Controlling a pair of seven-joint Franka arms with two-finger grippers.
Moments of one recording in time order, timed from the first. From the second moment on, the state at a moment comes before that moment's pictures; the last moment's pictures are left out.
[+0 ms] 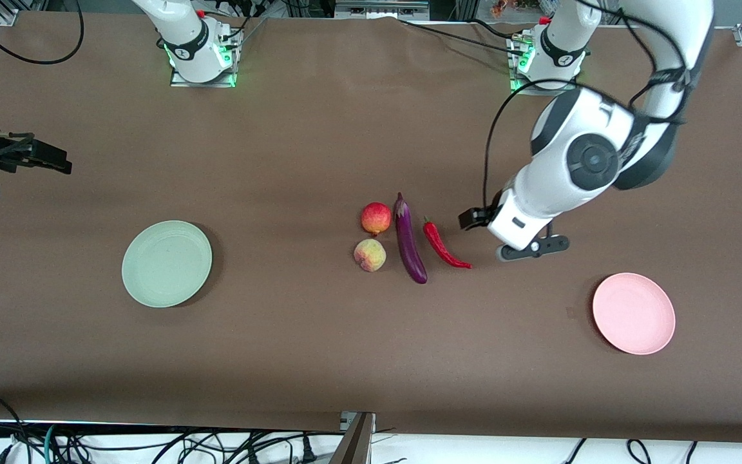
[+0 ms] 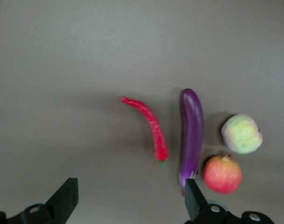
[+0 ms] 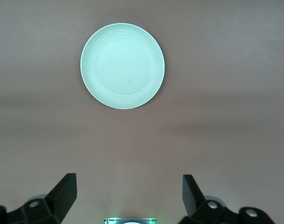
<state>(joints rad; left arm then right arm) -0.09 0.44 -0.37 -1.61 -0.04 1.97 -0.65 -0.11 0.15 0.07 -1.50 -0.03 1.49 -0.02</state>
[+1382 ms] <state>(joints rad) -0.16 0.81 -0.37 -1.60 -0.04 2.22 -0.89 0.01 0.34 0.08 -1.50 0.01 1.69 0.00</state>
